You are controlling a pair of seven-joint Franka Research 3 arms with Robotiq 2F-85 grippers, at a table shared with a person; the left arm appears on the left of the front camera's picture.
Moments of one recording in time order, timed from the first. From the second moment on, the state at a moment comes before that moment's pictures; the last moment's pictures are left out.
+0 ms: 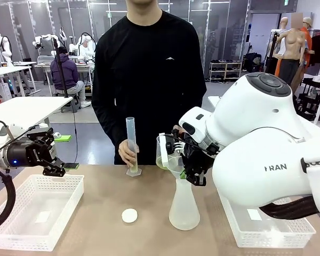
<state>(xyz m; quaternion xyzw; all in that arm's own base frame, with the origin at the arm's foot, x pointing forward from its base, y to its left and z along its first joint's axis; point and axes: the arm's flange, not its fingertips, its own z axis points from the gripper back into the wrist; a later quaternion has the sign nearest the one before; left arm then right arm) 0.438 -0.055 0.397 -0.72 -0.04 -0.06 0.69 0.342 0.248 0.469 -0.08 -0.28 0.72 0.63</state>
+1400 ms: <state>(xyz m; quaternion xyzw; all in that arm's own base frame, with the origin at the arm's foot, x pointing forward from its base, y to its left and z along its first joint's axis) 0.438 -0.055 0.397 -0.72 -0.04 -0.06 0.69 0.337 0.237 0.470 -0.10 -0.24 0.72 0.64</state>
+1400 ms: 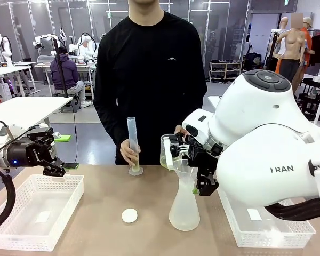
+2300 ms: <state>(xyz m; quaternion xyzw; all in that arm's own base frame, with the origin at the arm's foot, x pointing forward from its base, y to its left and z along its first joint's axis) 0.438 -0.055 0.397 -0.72 -0.04 -0.06 0.69 0.333 0.240 0.480 -0.11 -0.25 0.72 0.64</state>
